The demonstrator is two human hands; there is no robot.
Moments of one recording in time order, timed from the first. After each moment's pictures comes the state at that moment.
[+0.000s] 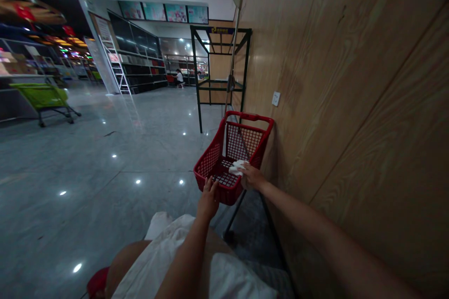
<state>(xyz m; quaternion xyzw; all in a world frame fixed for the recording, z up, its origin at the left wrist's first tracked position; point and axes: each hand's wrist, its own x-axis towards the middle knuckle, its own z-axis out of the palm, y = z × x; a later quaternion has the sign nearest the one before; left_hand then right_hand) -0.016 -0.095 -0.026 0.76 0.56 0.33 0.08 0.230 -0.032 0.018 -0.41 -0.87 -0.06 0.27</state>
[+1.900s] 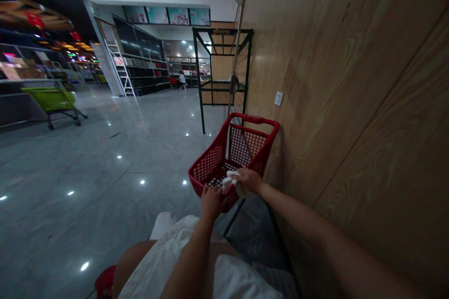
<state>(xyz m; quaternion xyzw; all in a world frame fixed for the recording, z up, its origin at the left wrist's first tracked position) -0.013 -0.113 0.010 0.80 0.56 0.22 -0.04 0.205 -0.042 0.030 -0.37 -0.91 -0.10 0.17</state>
